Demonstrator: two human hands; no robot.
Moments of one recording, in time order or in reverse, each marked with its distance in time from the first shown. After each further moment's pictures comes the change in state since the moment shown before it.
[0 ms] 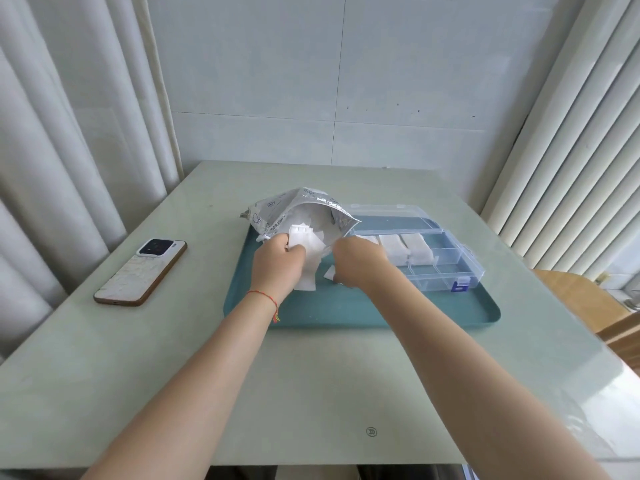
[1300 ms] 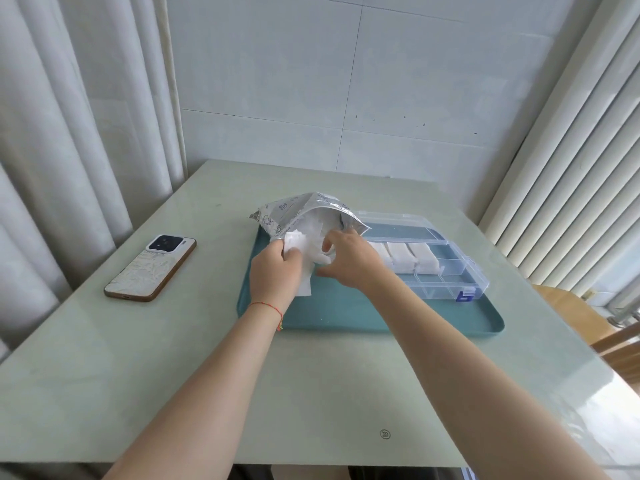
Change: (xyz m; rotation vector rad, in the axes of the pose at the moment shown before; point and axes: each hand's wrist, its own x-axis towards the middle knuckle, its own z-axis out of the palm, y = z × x) left_hand 0.003 -0.023 -0.010 0.002 0.176 0.060; right_hand 0.022 -0.014 0.014 0.338 0.126 -0.007
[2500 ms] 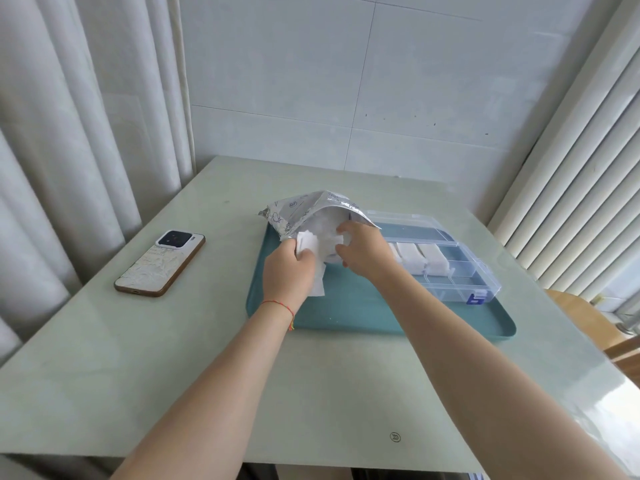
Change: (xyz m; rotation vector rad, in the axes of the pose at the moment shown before) left_hand -0.001 0.001 0.003 0.013 -0.048 -0.023; right_hand 0.018 0.005 0.001 0.199 0.090 0.126
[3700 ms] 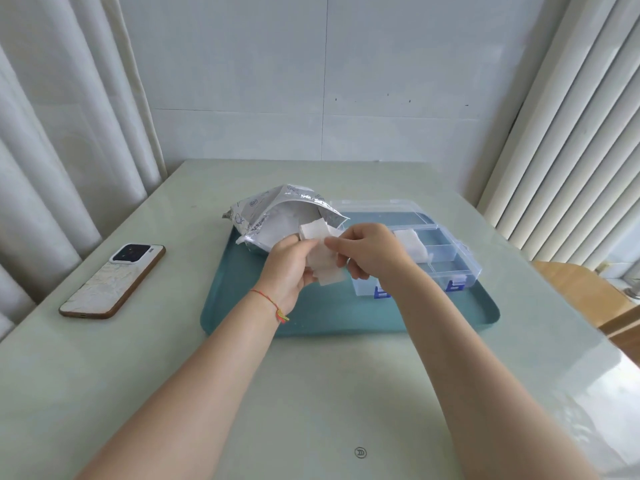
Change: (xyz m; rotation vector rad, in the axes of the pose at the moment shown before) left_hand -0.002 0.033 0.047 -0.556 -0.407 -0.289; right_hand -0.042 0.038 -0.050 0.531 -0.088 0.069
